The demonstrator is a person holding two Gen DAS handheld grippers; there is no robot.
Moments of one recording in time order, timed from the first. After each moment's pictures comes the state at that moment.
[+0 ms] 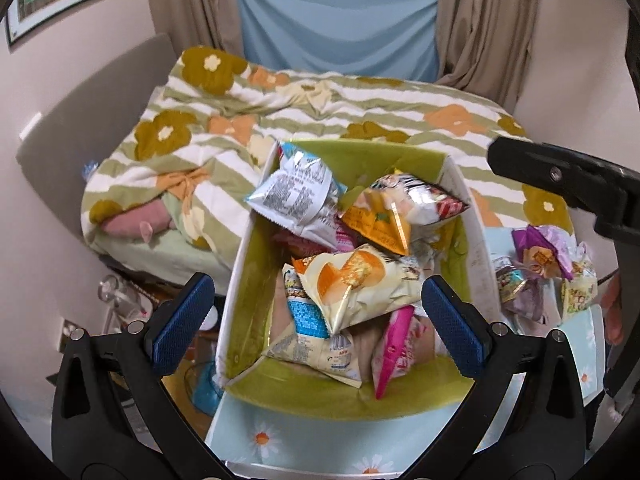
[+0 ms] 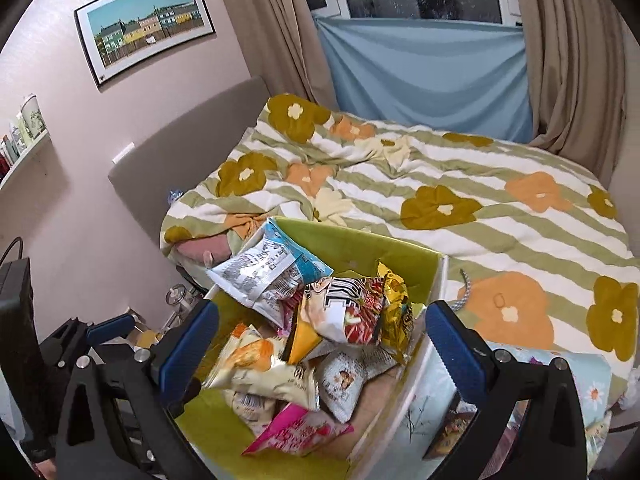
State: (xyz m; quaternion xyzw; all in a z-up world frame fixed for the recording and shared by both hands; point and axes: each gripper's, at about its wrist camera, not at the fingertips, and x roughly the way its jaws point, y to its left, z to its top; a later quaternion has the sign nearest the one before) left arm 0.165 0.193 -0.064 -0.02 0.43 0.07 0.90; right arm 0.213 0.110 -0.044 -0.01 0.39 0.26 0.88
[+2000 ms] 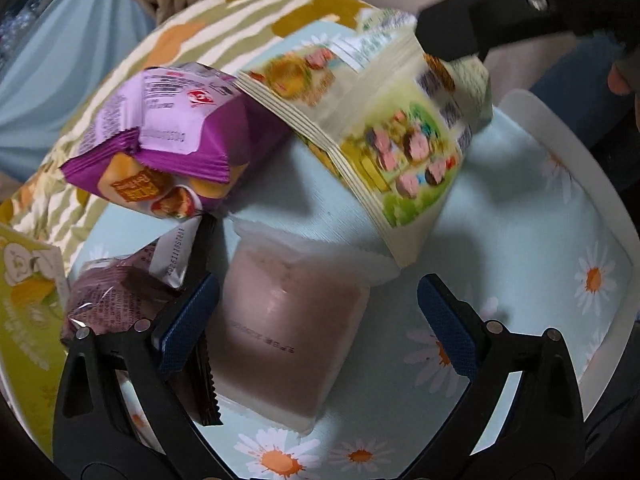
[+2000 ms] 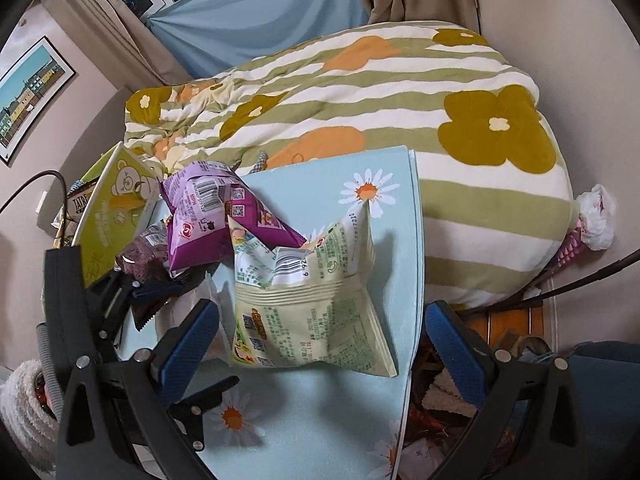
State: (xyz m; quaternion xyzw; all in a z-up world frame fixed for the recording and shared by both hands) left arm 0.217 -0.210 -0.273 0.27 0.52 -0.25 0.77; right arm 0.176 -0.279 -0.200 0.11 0.51 0.12 0.85
